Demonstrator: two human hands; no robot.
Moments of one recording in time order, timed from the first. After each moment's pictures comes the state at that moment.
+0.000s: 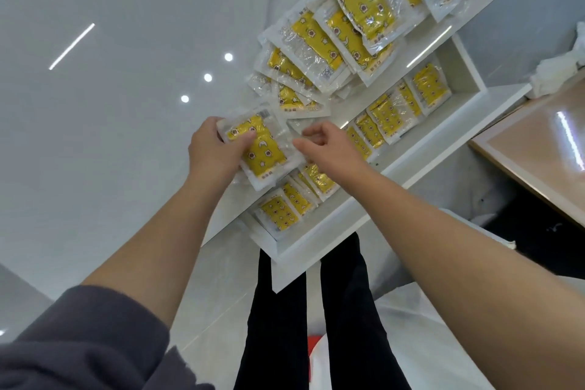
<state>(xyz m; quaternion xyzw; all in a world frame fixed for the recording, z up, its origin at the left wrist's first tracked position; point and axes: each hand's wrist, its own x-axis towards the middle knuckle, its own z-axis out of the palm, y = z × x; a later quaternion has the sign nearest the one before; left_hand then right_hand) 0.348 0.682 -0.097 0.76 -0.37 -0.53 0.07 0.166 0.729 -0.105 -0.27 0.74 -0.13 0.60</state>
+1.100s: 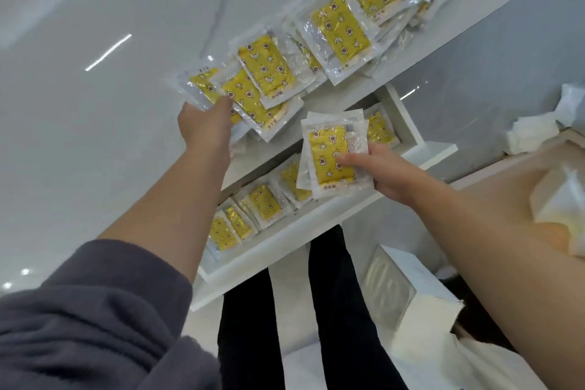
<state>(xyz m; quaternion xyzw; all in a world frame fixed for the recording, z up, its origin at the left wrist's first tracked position) 0.175 0.627 -0.073 0.84 -0.14 -0.45 0.28 -0.067 0.707 -0.074 -0.16 0.63 -0.13 0.75</state>
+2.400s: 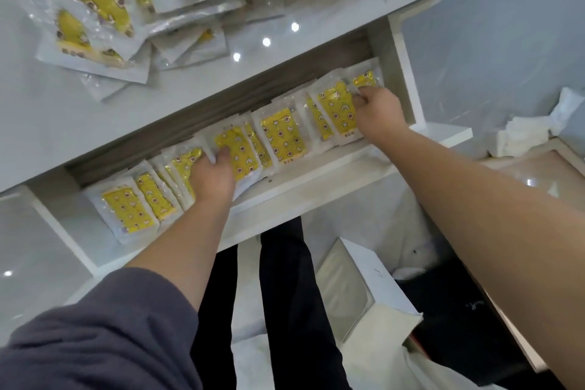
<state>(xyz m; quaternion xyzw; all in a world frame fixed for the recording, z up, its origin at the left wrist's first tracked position) 0.109 0.798 -0.260 0.87 -0.12 -0.46 0.12 -0.131 0.698 -0.239 -0.49 0.77 0.07 0.41</state>
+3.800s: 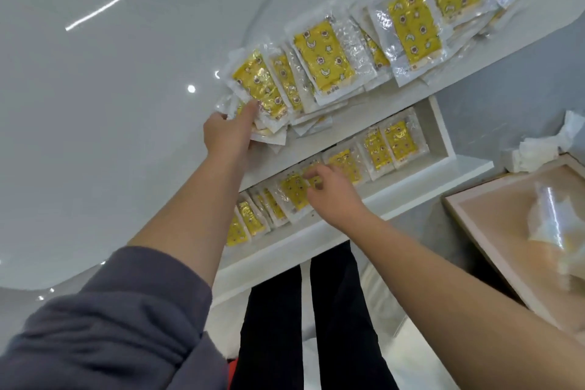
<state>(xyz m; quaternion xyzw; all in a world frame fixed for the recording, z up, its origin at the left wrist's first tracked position) 0.231 0.649 -0.118 0.81 -0.09 -0.53 0.22 0.065 0.736 -0.116 -0.45 0.69 0.07 0.56</state>
